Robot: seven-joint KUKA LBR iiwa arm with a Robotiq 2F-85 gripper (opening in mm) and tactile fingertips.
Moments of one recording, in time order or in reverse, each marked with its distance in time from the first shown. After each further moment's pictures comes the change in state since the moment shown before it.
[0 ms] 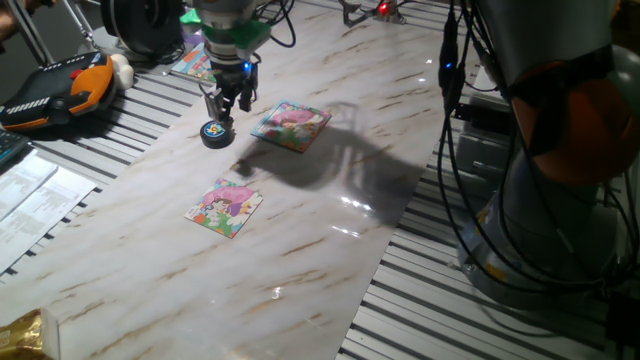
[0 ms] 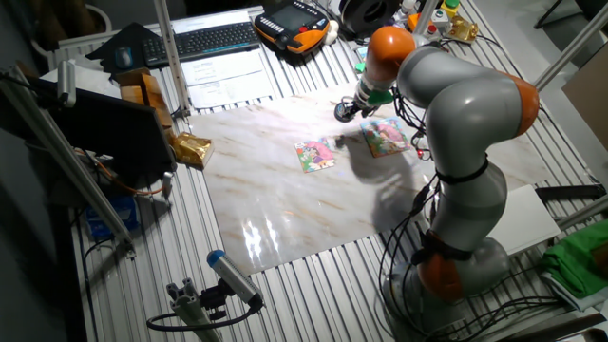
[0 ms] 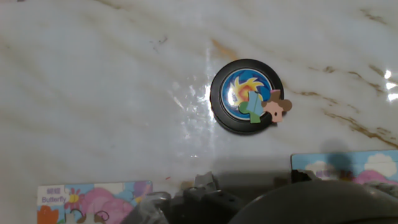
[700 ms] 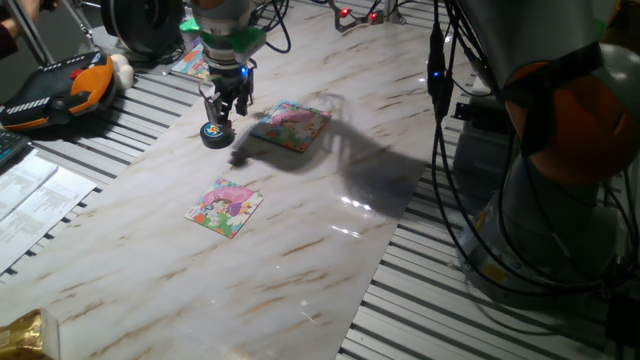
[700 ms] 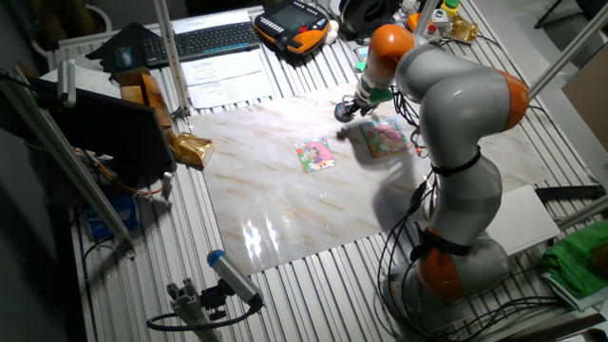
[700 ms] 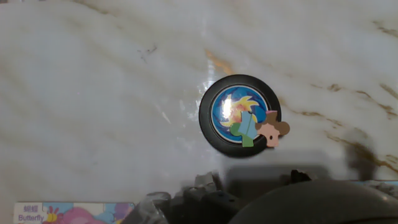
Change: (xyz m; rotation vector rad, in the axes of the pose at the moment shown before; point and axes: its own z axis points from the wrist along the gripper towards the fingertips) arm -0.018 -0.014 0.026 -0.040 0.005 -0.028
